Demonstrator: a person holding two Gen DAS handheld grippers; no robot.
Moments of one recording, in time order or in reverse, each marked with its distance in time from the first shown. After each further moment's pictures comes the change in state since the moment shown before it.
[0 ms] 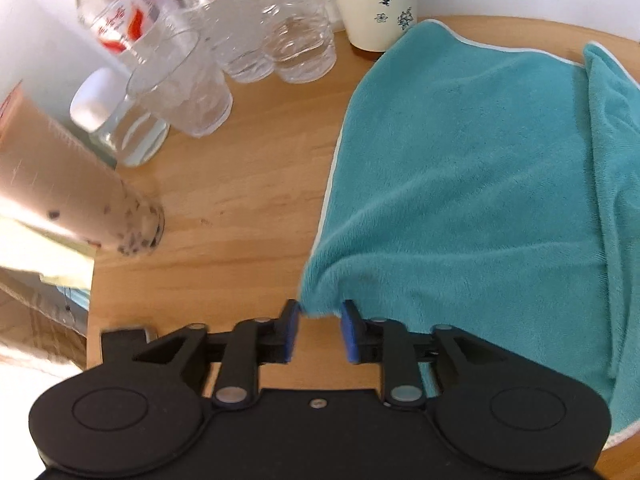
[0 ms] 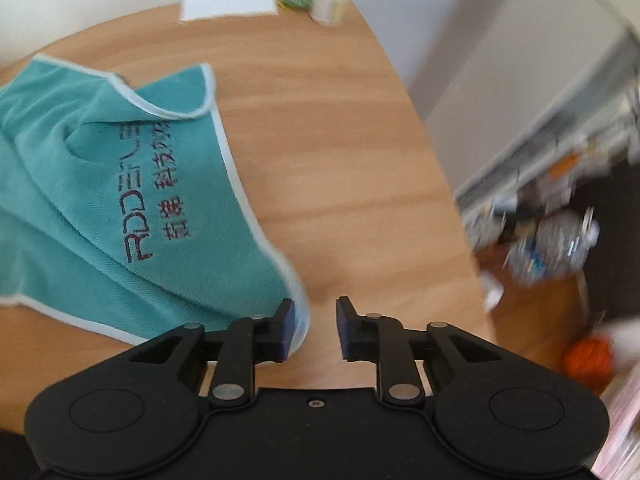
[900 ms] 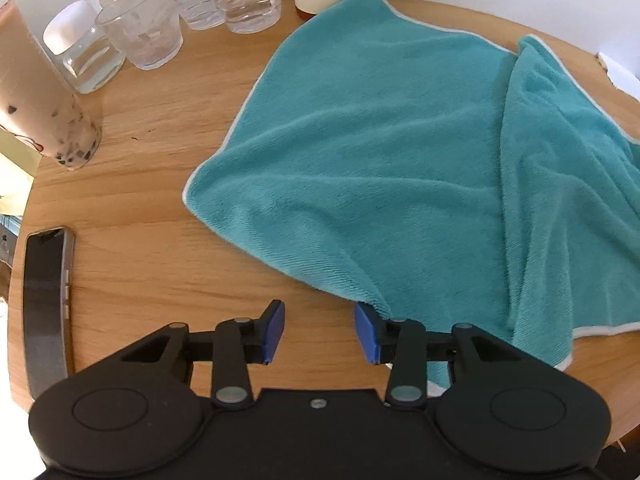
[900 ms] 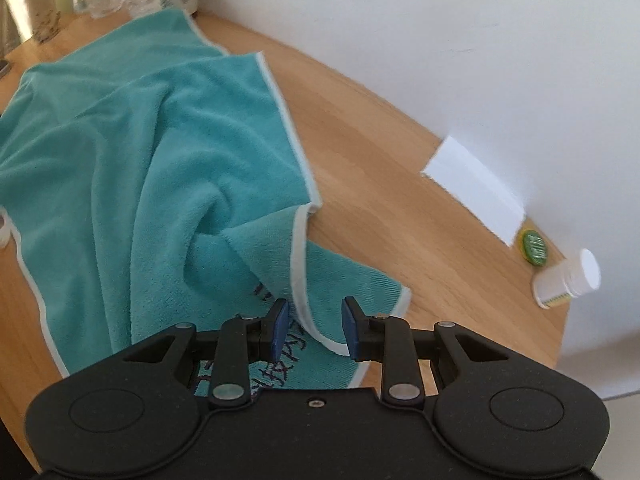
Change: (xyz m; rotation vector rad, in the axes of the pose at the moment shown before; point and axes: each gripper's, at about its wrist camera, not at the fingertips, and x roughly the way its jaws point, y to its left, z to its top) left arm -0.017 -0.045 -0.037 -0.102 0.055 -0.176; right arm 0.038 0.097 0.100 -0.761 -0.245 0.315
